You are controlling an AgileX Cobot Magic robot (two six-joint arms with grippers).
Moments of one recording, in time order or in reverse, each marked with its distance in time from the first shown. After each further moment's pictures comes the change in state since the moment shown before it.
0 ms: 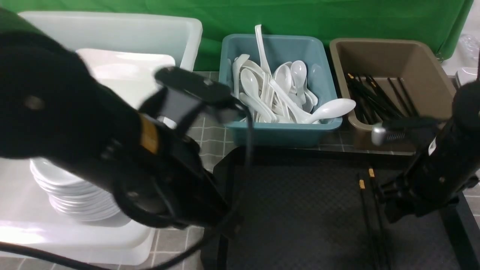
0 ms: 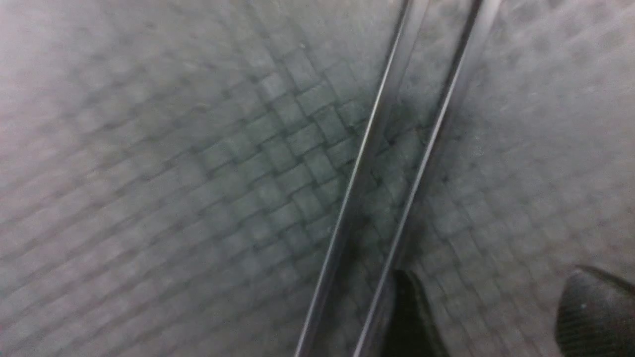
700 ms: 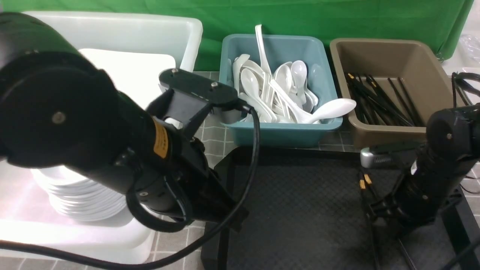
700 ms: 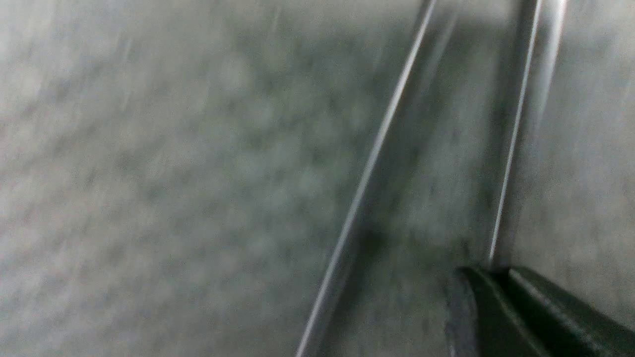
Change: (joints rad) right arm -0.007 0.084 0.014 0.003 0.000 -0.042; left arm -0.012 -0.011 0.000 0.071 -0.019 -0.098
